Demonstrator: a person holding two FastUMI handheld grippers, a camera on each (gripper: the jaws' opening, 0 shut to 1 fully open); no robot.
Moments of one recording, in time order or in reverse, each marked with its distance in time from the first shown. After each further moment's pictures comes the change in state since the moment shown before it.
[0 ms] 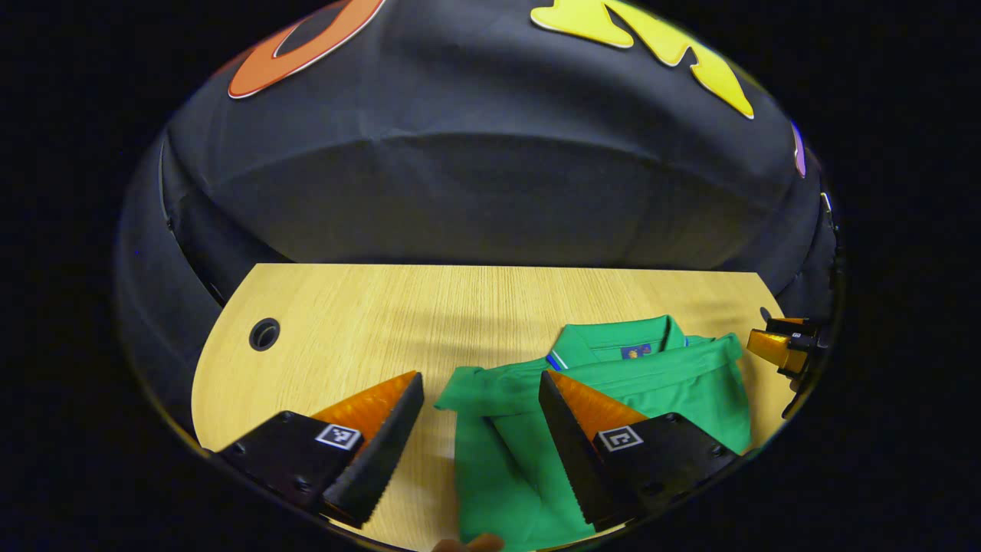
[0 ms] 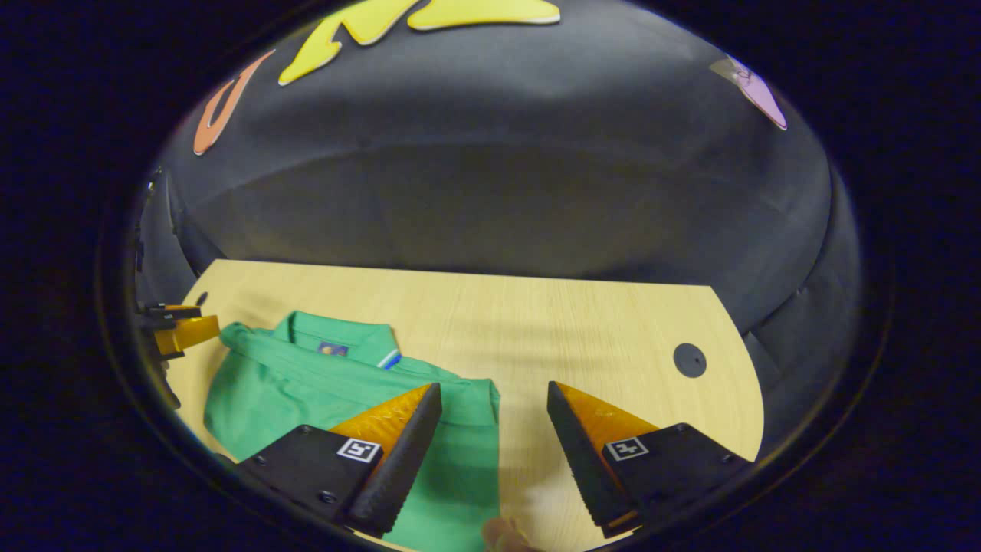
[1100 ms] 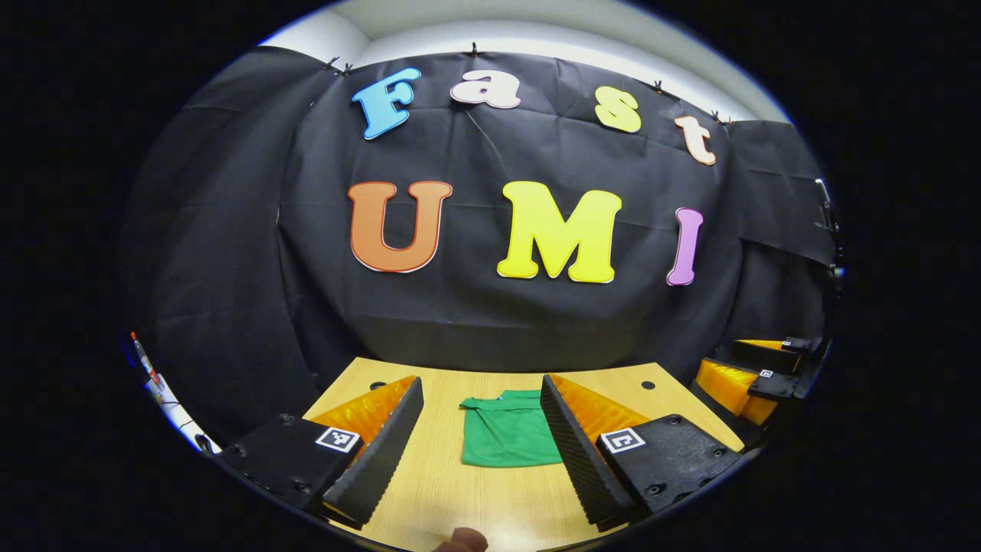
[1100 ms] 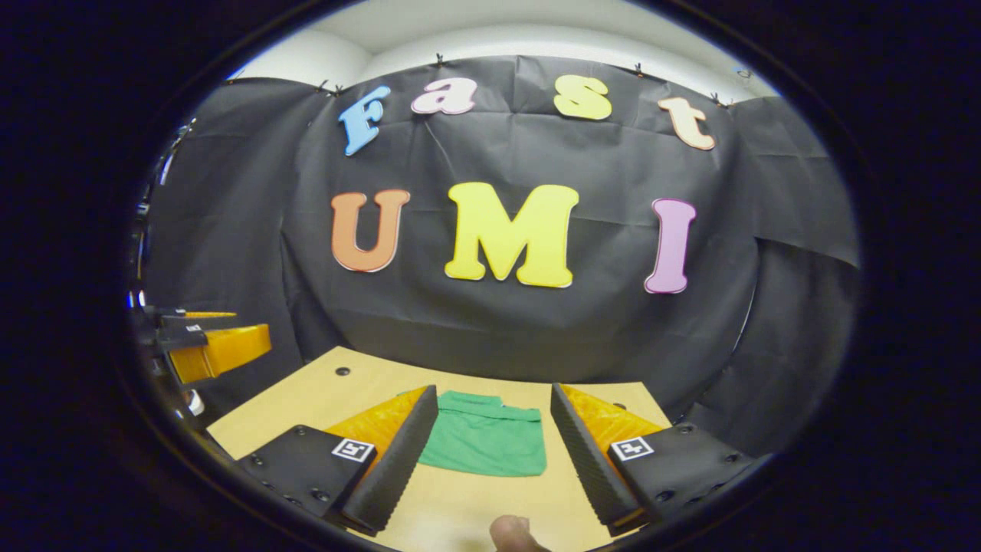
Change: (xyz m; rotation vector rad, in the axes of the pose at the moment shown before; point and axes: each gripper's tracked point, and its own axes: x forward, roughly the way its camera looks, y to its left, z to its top) left arm -0.449 -0.014 -0.006 -0.010 -0.526 0.005; right arm -0.455 0.128 -0.027 -0.083 -0.518 0.059
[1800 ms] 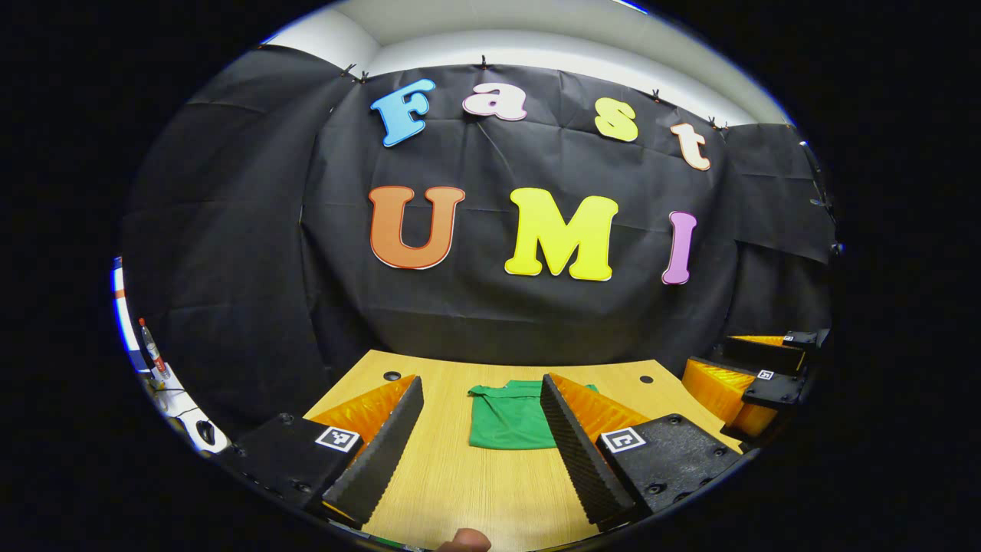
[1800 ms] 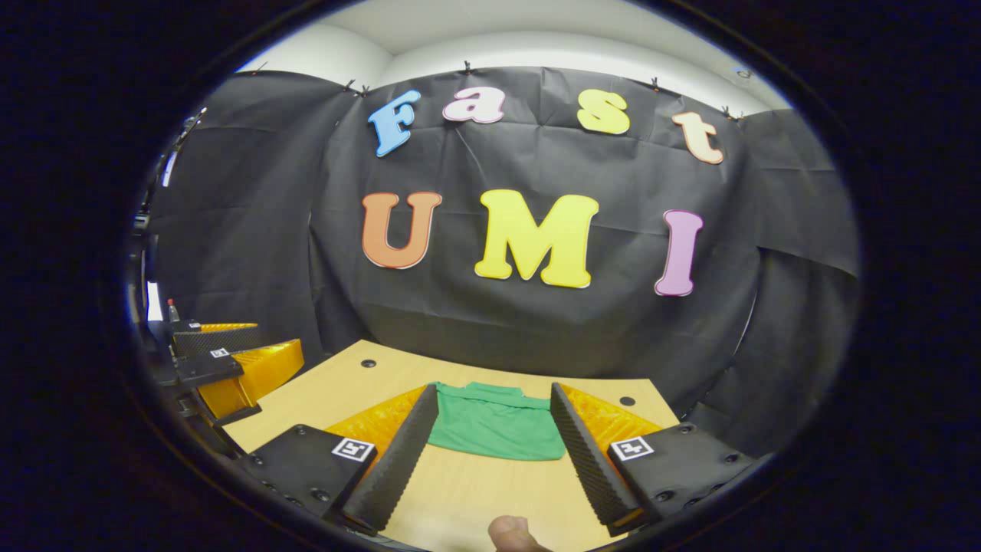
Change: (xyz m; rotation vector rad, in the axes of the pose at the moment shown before) left arm -0.045 -0.003 -0.017 -0.012 -0.037 -0.008; right arm -0.050 0.032 -0.007 -0.033 -0.027 0.003
